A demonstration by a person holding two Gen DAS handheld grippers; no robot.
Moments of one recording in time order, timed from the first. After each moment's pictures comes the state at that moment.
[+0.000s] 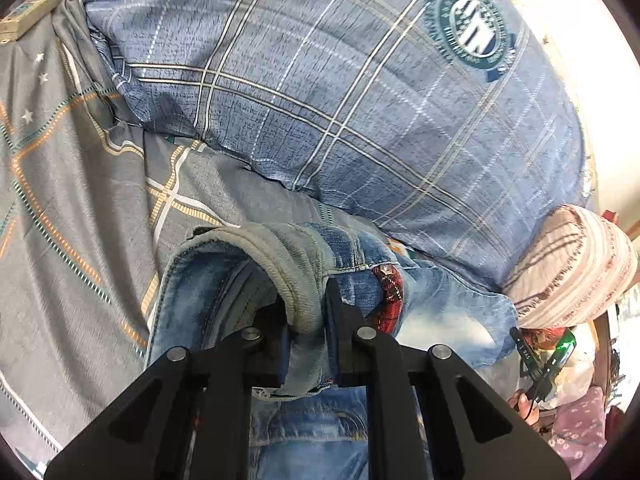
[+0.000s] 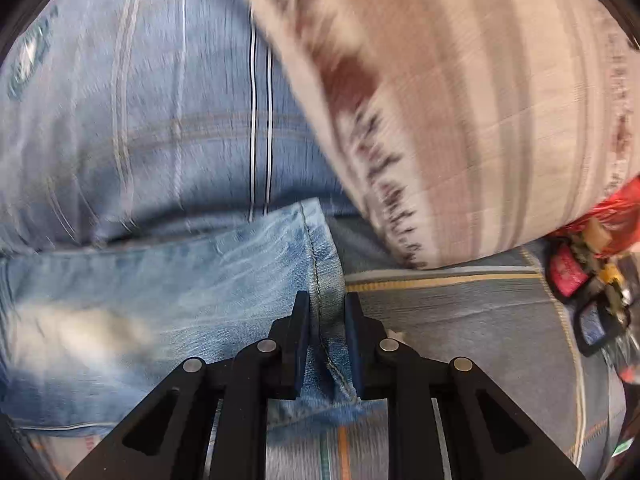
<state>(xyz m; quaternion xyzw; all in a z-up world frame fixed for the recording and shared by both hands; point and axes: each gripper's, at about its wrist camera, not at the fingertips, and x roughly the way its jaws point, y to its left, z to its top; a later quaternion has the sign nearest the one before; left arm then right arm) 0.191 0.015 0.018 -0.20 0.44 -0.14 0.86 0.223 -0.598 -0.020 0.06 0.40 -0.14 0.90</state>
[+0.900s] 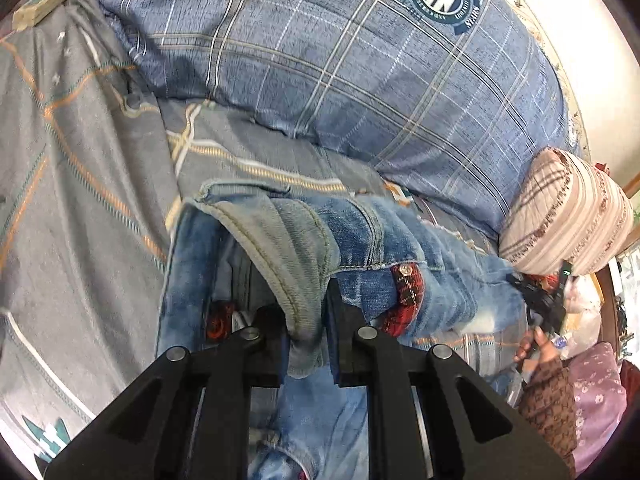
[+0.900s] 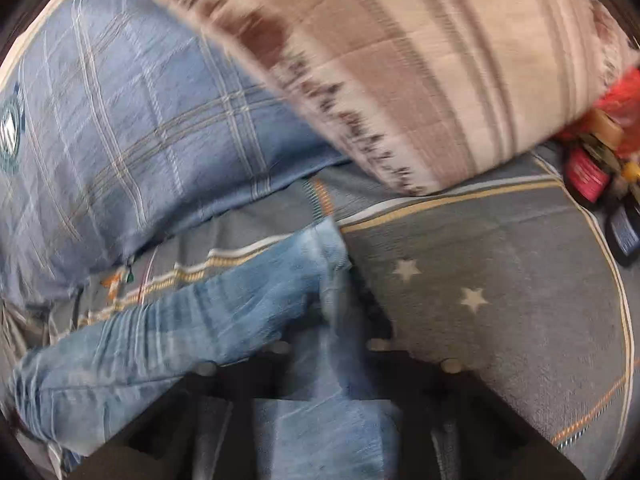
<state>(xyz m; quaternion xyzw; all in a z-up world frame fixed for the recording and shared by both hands) 0.136 0.018 0.015 -0.17 0.47 -0.14 0.85 0.227 -0.601 -0.015 0.19 0.46 -0.12 0.86</state>
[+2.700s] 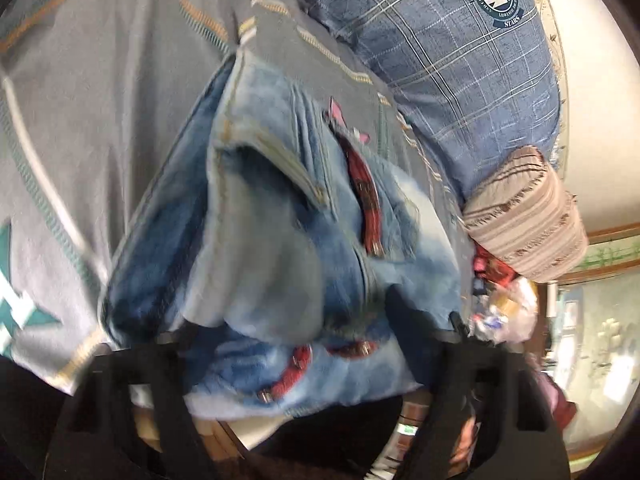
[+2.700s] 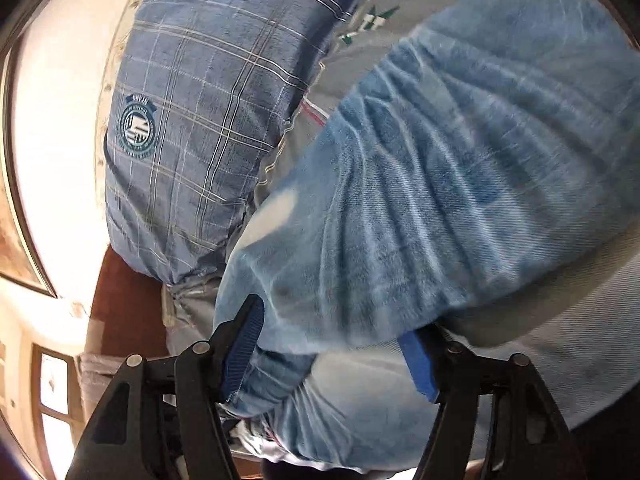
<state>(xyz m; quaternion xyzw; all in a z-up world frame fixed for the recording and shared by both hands) 0.034 0.056 -0.028 -0.31 0.57 -0.17 0.74 -0.006 -0.436 -0.054 0.54 0.39 0.05 0.74</state>
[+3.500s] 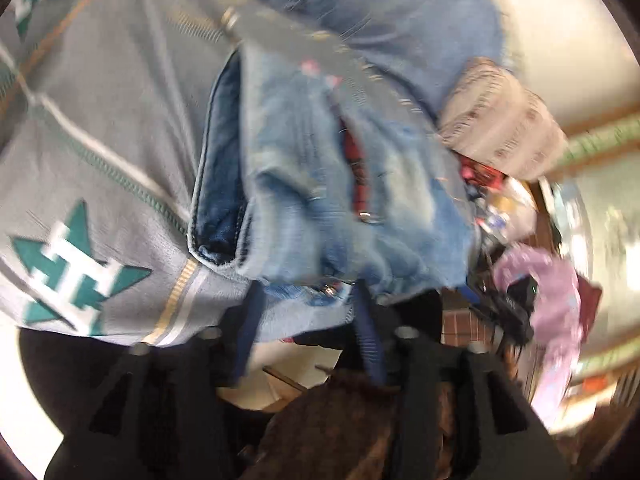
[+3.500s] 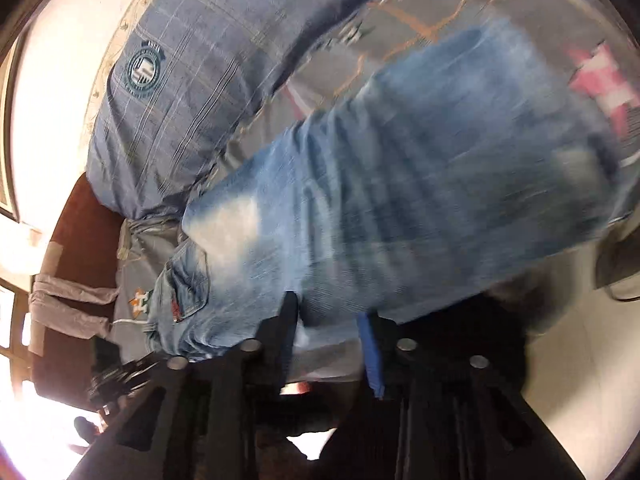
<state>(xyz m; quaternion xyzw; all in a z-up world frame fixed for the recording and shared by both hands) -0.035 0.123 -0.008 -0.20 0.57 -0.30 0.74 -0.117 -0.467 -0.022 0.39 0.46 0.02 0.80</state>
